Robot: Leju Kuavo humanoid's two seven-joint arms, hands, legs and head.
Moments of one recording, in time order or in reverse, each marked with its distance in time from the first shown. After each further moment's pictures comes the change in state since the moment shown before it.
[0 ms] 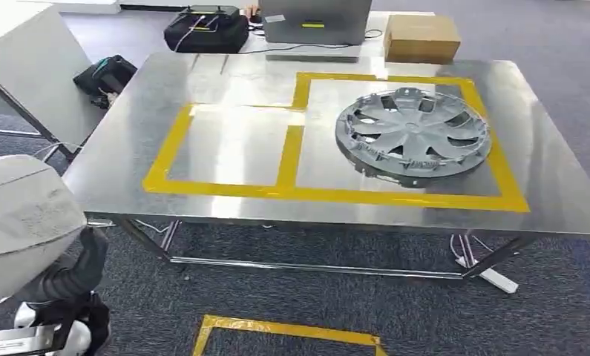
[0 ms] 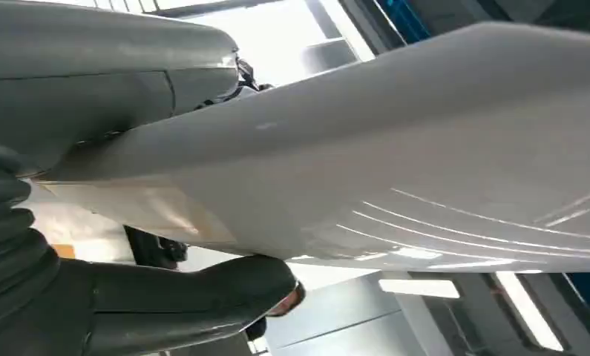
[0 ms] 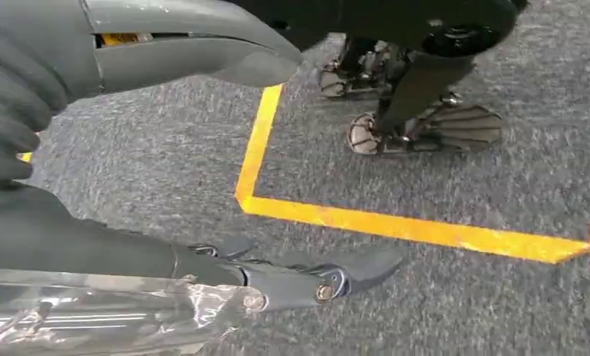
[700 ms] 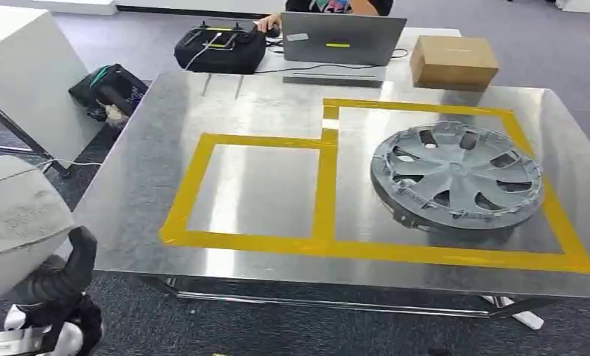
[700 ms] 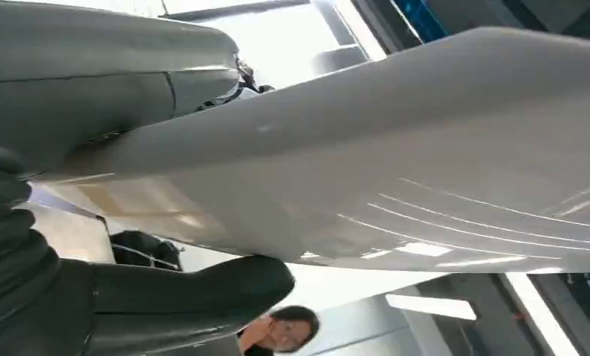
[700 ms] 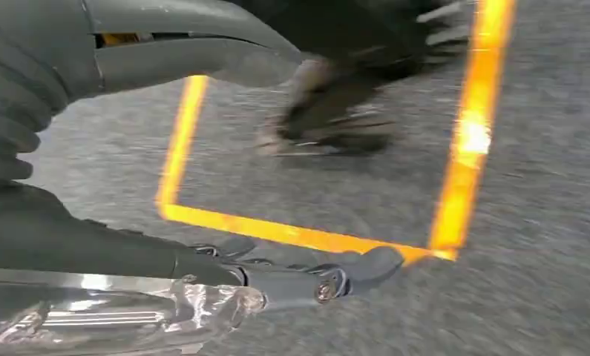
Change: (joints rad) left arm 0.026 -0.001 0.019 -0.015 -0.018 0.000 0.000; right arm -0.001 -0.015 0.003 -0.003 0.031 -0.007 -0.001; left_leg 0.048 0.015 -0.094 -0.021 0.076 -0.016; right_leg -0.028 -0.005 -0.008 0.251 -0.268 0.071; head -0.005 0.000
